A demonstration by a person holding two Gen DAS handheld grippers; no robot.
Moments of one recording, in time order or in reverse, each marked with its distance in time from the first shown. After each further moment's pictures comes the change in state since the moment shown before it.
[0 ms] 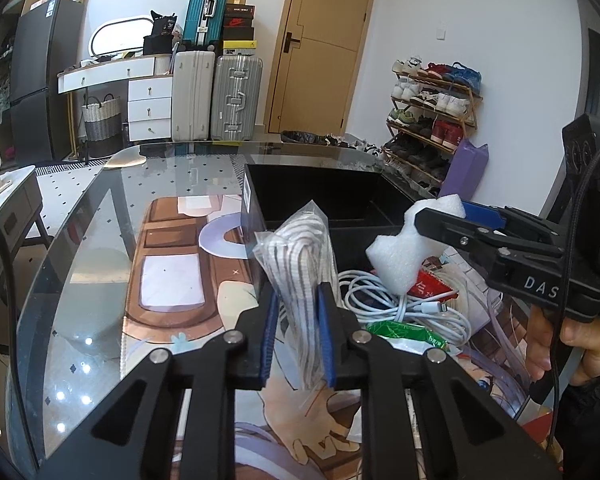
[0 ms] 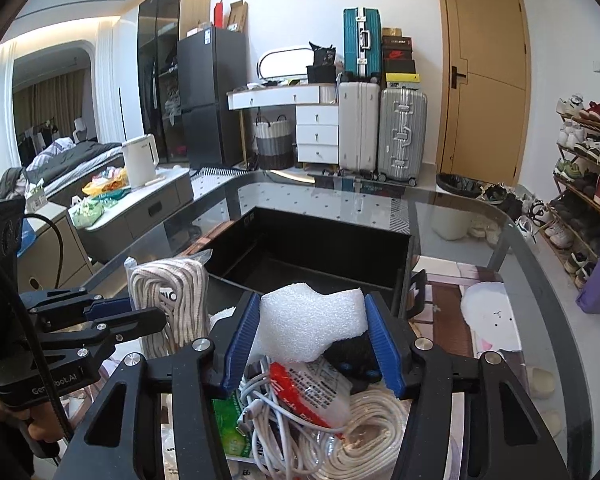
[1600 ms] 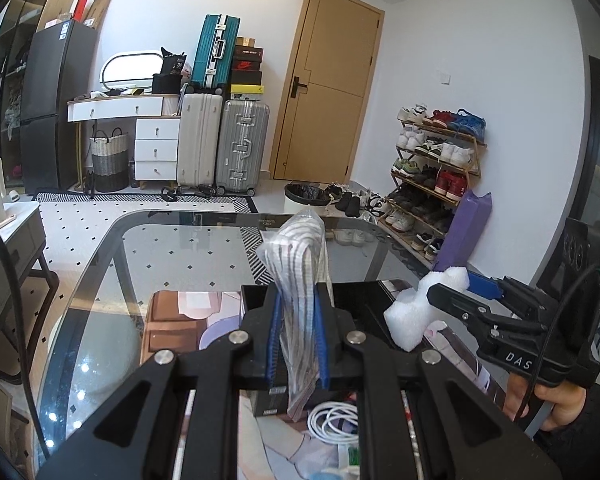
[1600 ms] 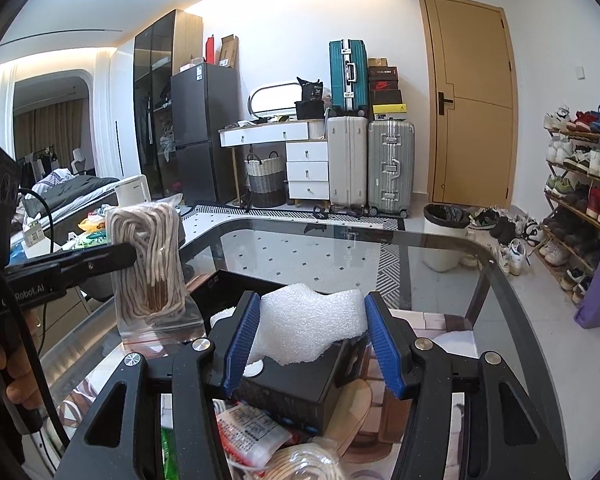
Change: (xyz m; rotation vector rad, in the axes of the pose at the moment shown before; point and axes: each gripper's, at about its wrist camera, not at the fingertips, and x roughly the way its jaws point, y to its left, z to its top) left arm -0.002 -0.003 0.075 -0.029 -0.157 0.018; right arm -0.020 -0.034 0.038 0.017 -0.113 -0.014
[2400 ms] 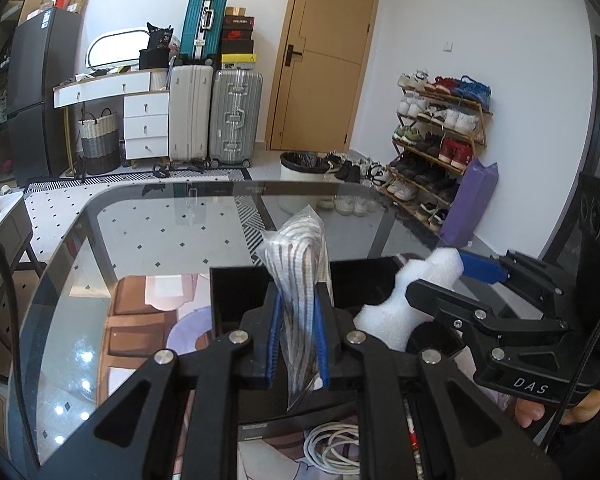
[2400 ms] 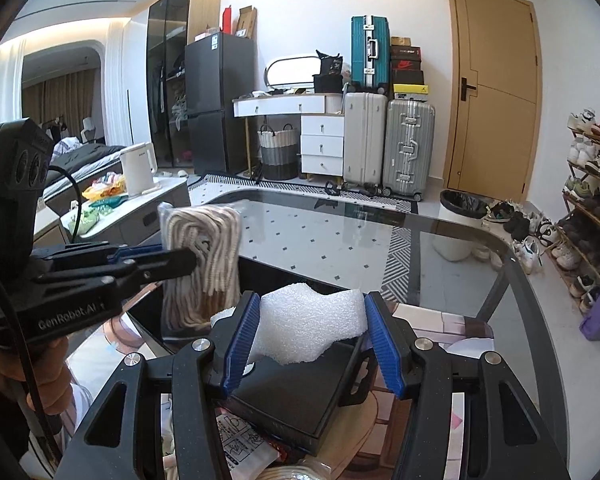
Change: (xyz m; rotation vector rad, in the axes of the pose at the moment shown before) left arm 0.070 -0.013 -0.011 0.028 0.116 -0.002; right arm 0.058 0.002 0.002 -0.079 0.108 0.041
